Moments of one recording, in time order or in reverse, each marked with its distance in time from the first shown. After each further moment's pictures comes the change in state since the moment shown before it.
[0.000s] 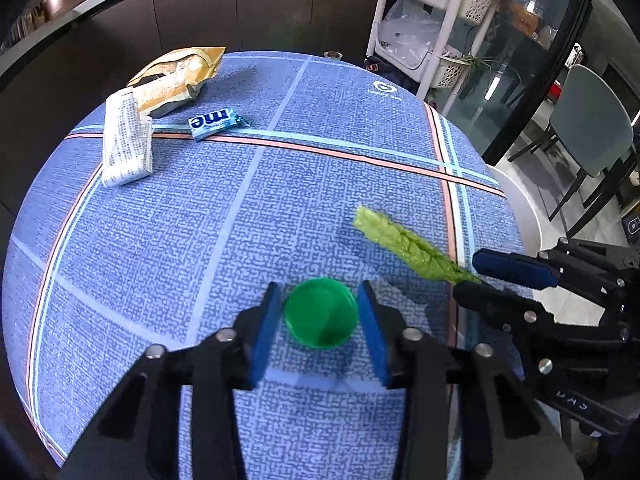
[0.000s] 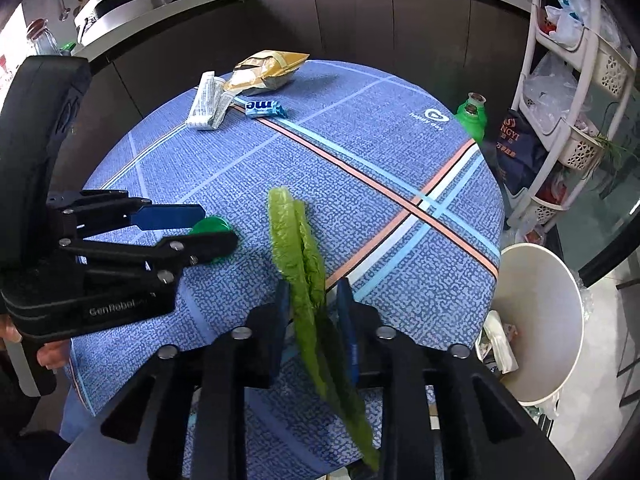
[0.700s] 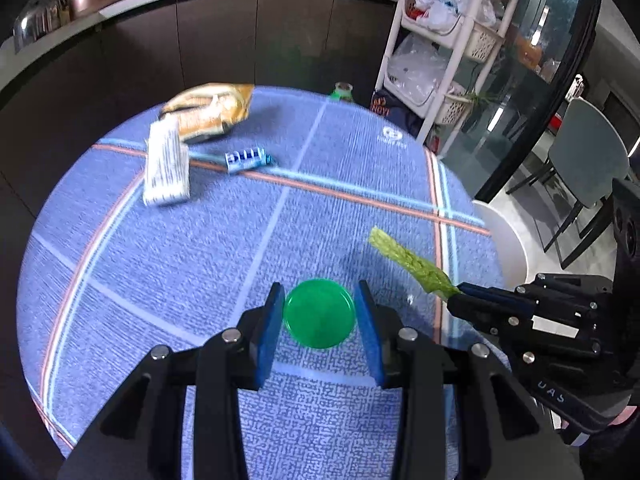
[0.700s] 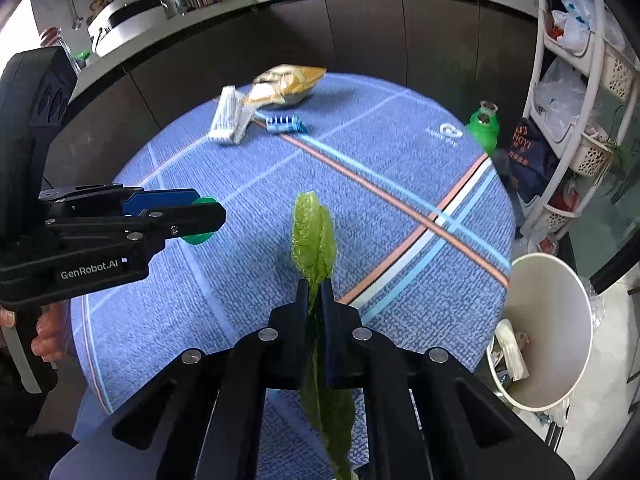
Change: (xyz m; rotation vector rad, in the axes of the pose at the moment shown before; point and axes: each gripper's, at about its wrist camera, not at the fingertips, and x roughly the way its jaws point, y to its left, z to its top) left arm -0.049 0.013 -0.002 -0.059 -0.114 -0.002; right arm -0.022 0.007 0.006 -0.003 -0.065 0.054
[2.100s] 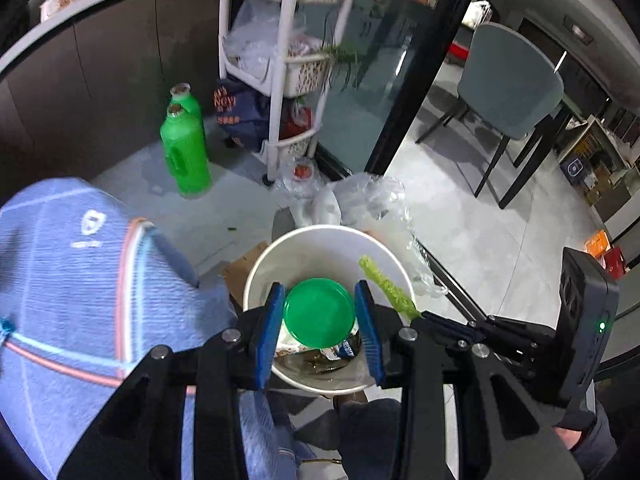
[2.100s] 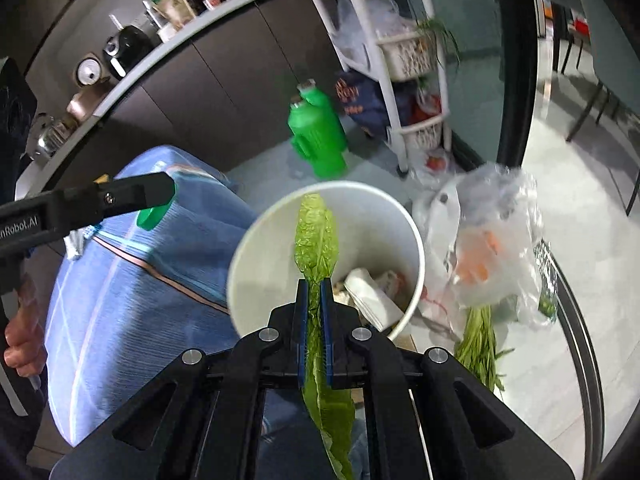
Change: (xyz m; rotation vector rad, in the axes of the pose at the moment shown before) left arm 0.127 -0.251 0.083 0.285 0.144 -0.251; right arm -0.037 -0.257 -0.112 0.549 -0.099 -0.154
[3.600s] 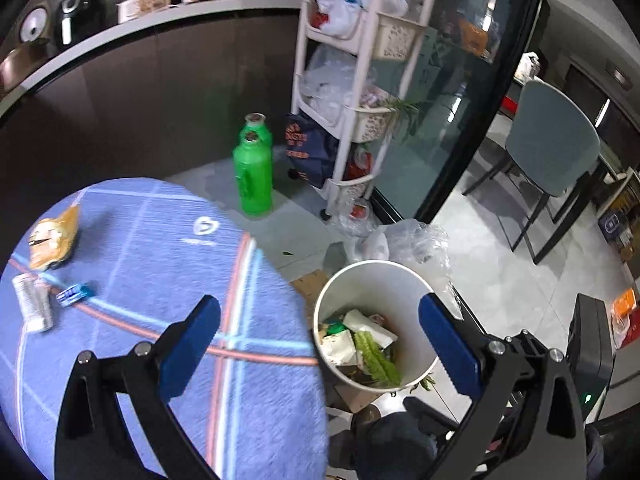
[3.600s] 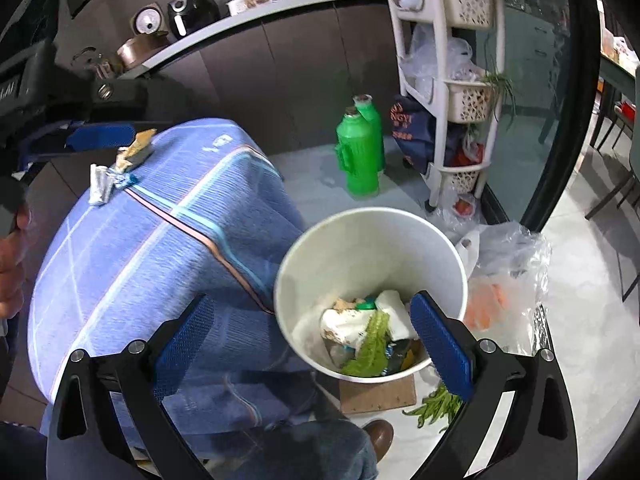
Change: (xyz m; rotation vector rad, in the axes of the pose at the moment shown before) left arm -0.099 0.029 -0.017 -0.150 -0.171 0.175; right arm -0.032 0.085 -0.002 -0.286 -0.058 0.022
